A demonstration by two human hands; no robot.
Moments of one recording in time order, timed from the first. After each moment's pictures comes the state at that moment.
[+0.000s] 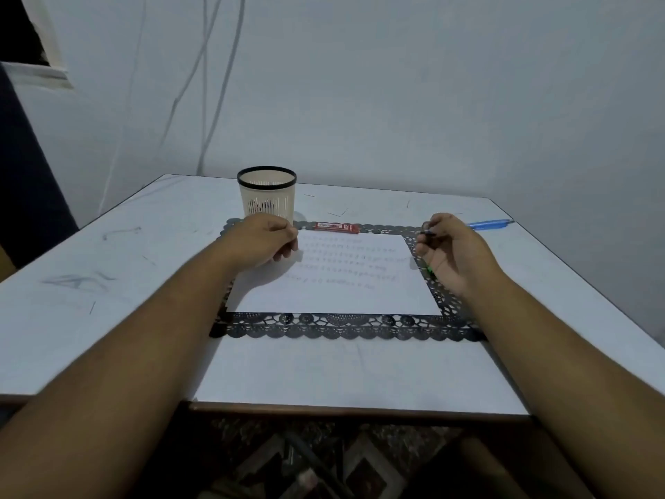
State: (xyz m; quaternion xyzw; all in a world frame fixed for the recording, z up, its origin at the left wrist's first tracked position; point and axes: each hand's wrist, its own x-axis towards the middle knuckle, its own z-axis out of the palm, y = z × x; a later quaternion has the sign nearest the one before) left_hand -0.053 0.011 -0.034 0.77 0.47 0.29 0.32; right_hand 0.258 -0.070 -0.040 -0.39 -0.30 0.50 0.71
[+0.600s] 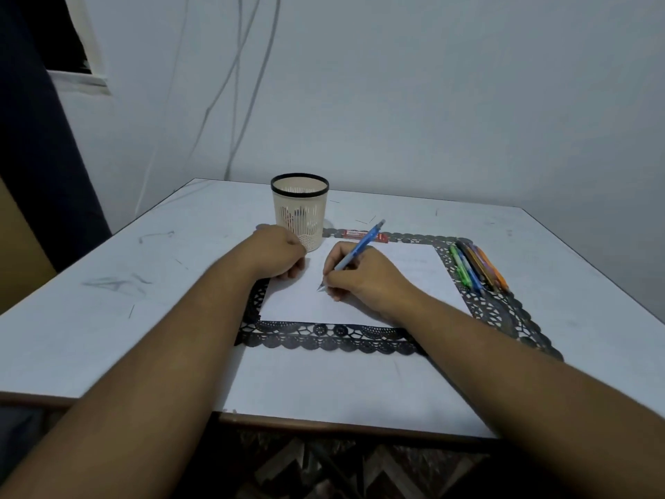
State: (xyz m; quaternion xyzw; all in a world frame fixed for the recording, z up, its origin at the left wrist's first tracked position) left_hand -0.071 0.020 -0.034 0.74 0.56 0.22 0.28; right_hand 0.115 -0.052 -0.057 -0.48 -0.60 0.47 0.44
